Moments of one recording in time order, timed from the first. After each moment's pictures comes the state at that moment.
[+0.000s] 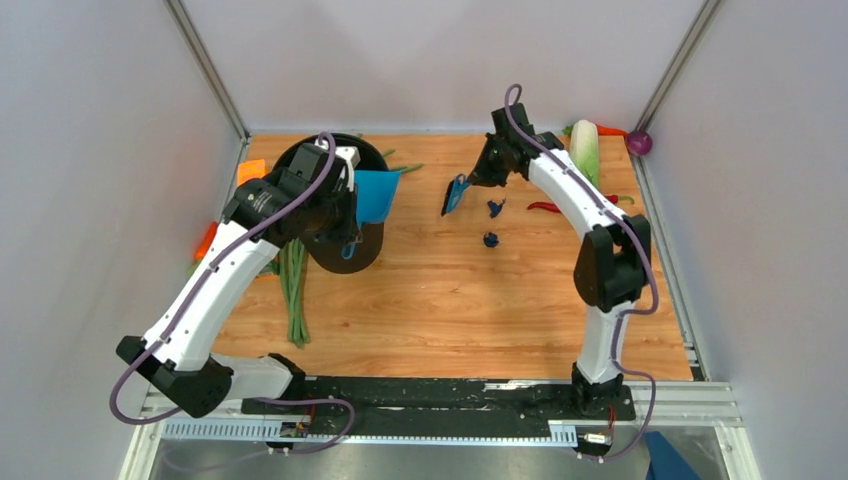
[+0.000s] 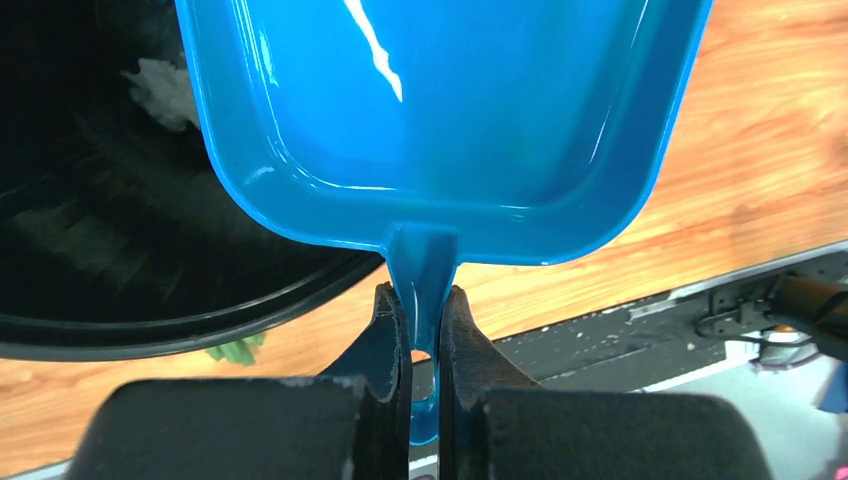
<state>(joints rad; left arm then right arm) -0.56 1.30 1.62 -1.23 -0.02 -0.41 0.37 1.90 1.77 -0.72 -0.11 0.71</state>
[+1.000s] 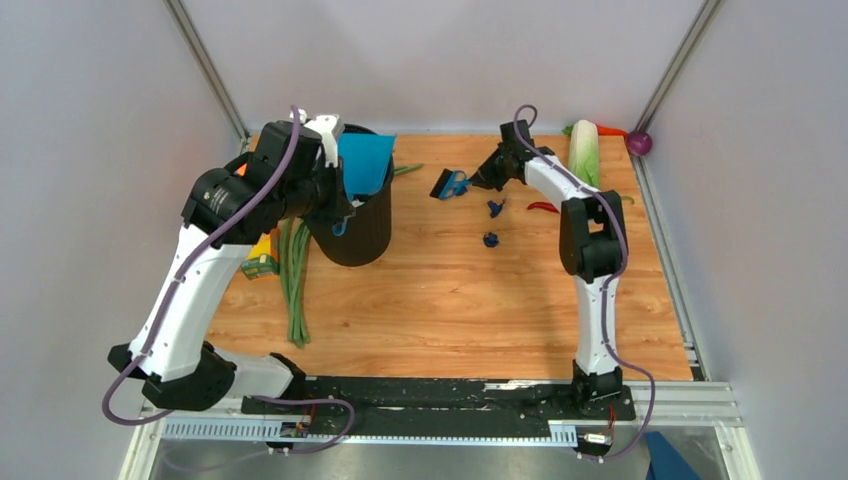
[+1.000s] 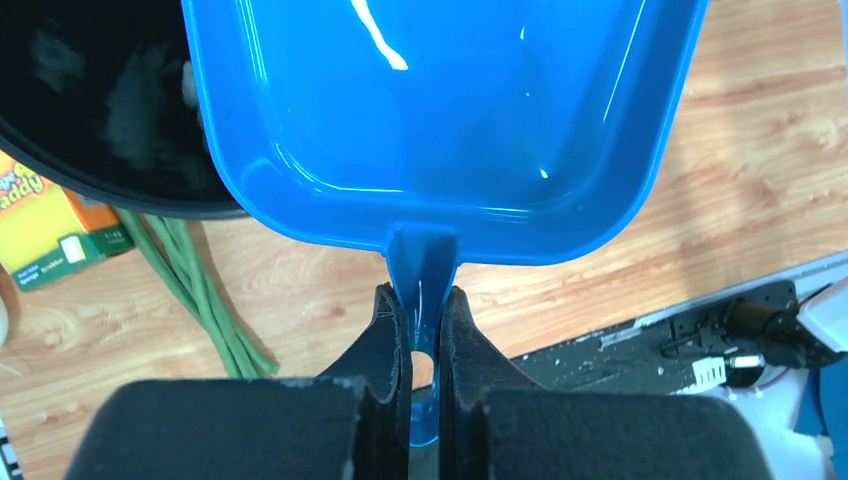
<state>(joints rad) -0.60 1.33 1.95 -1.35 -0.11 -0.39 0.26 2.29 1.90 -0.45 -0.18 1.00</state>
